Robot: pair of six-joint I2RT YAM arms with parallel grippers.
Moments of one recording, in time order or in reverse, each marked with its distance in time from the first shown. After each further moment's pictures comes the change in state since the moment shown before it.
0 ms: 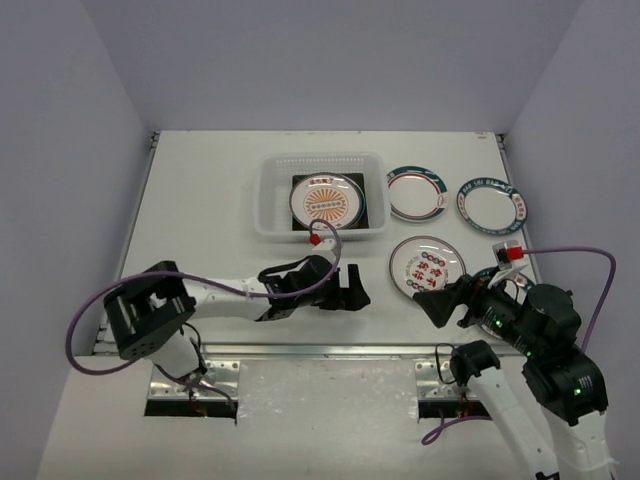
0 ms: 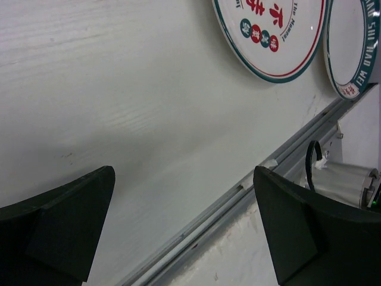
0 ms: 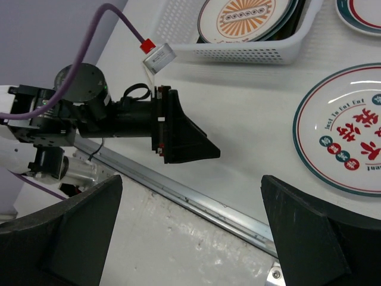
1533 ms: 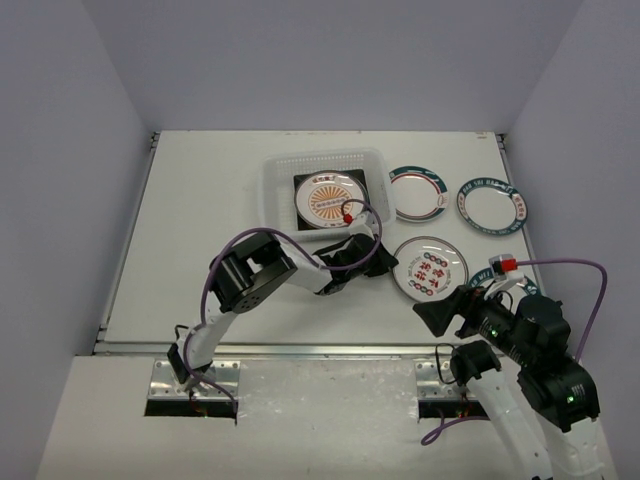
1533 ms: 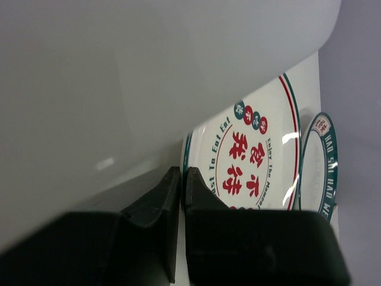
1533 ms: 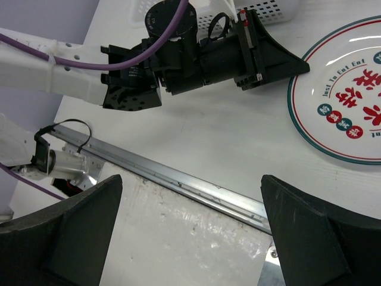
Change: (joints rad) left arm 0.064 0.652 0.488 0.333 -0.063 -0.147; right arm 0.000 -0.100 -0.093 -0.070 0.025 0.036
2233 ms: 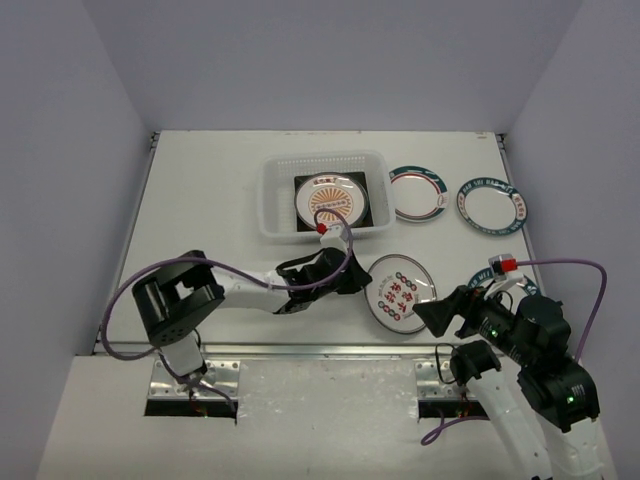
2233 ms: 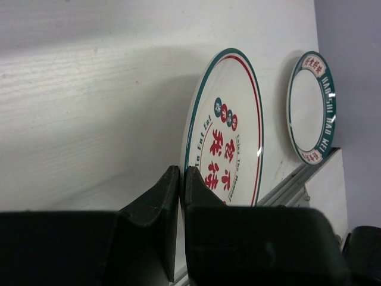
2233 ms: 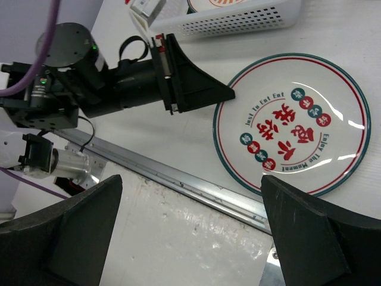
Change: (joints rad) left arm -0.062 -0.495 -0.370 -0.176 -0.077 0.066; right arm 0.000 -0.003 -0.001 0.005 -0.011 0.001
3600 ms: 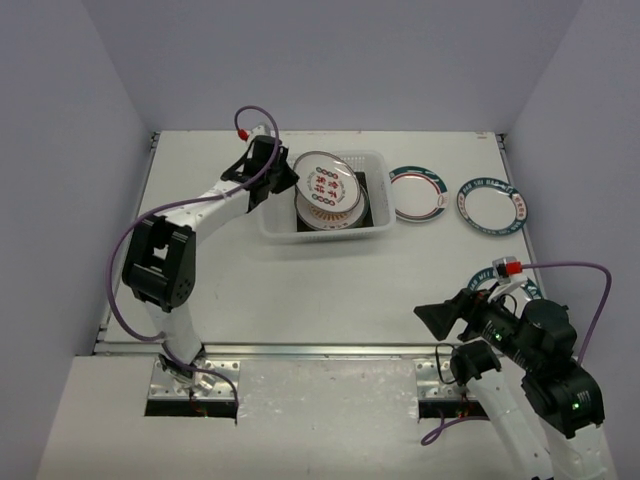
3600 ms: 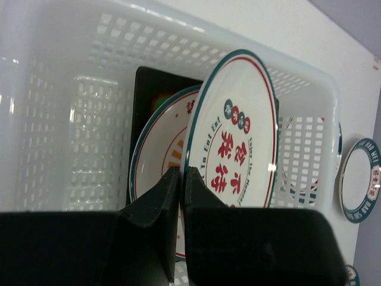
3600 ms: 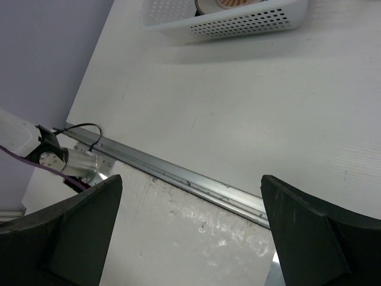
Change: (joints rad) left arm 0.642 0.110 0.555 -0.520 0.078 0.176; right arm 0.000 -0.009 0.029 -0.022 -0.014 0.019
